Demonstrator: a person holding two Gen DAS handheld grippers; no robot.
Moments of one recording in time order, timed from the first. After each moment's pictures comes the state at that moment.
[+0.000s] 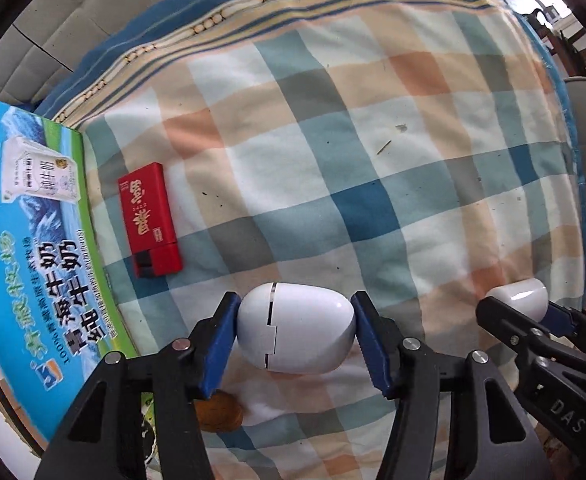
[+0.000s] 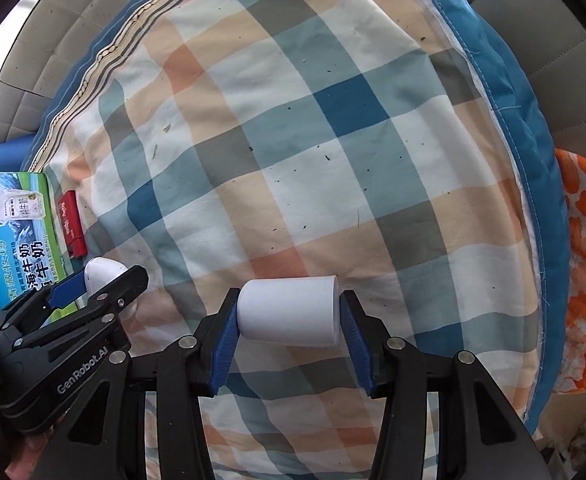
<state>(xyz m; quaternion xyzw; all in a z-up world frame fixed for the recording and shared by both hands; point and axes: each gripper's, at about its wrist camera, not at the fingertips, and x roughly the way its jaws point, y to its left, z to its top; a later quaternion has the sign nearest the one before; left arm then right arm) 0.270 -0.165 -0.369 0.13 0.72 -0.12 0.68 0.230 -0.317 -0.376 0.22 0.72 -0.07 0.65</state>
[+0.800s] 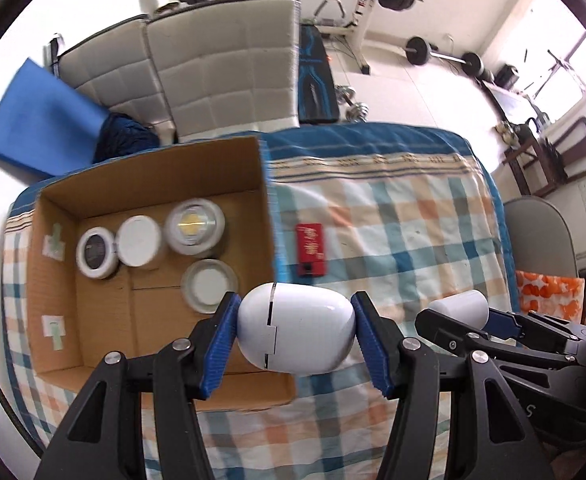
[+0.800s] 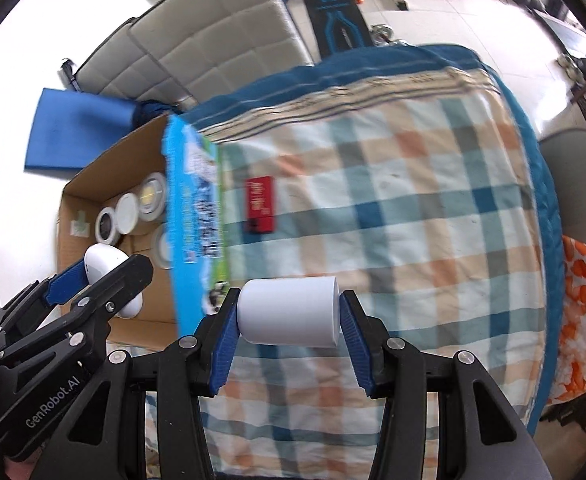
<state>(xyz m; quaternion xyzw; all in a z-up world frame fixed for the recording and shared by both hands) 0.258 0.002 -0.196 0.01 0.60 -0.10 0.79 0.248 -0.163 -0.218 0.15 0.66 0.04 0.73</state>
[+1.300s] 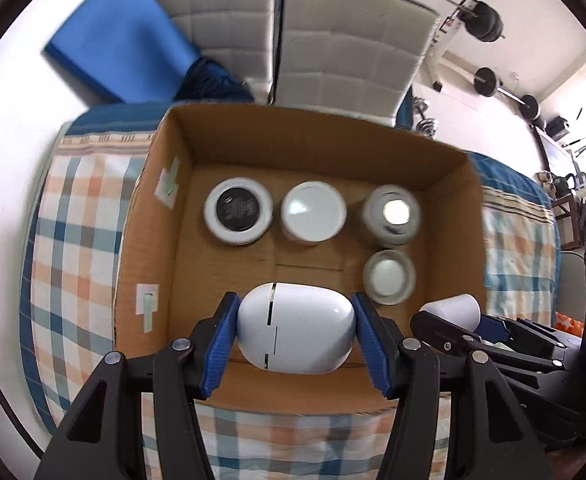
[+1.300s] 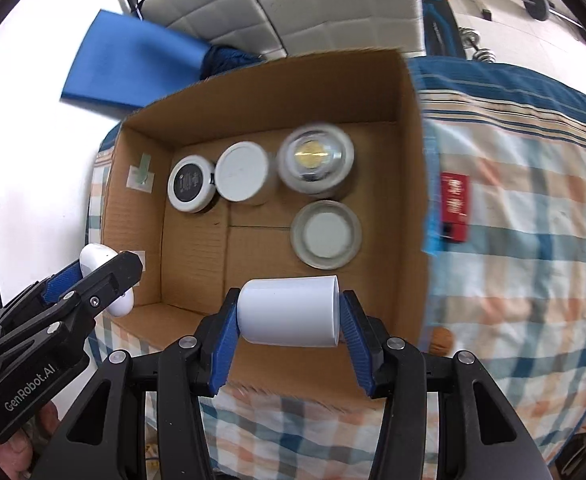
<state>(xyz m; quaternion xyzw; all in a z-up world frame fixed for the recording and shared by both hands) 0.276 0.206 -0.233 -0.07 0.64 -0.01 0.77 0.293 0.047 -0.258 0.11 0.69 0.12 0.71</state>
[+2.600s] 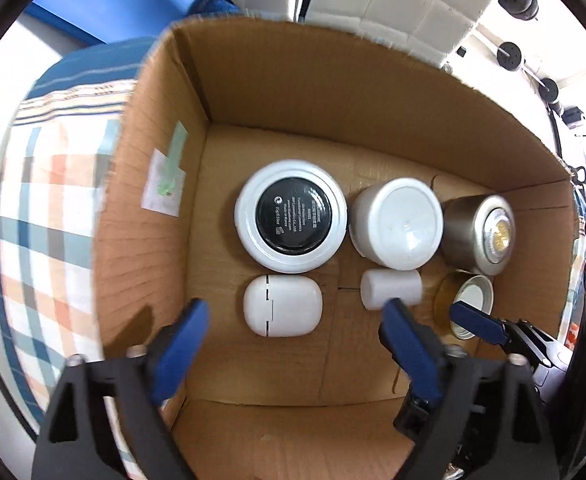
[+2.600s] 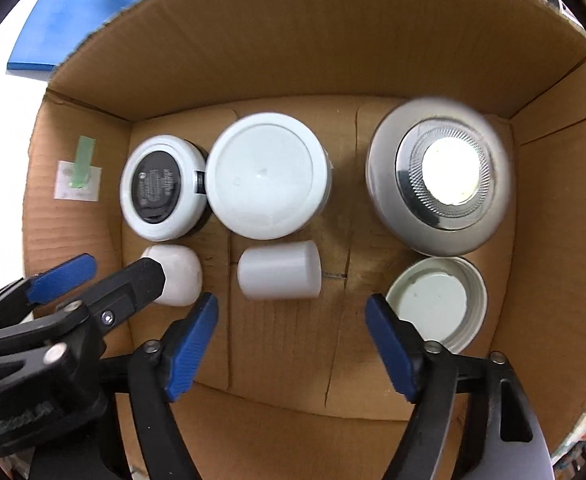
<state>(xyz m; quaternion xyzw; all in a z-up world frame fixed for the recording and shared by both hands) 0.342 0.235 -0.316 -0.08 0.71 -0.02 0.70 0.348 0.135 -0.358 0.06 0.73 0.09 0.67</state>
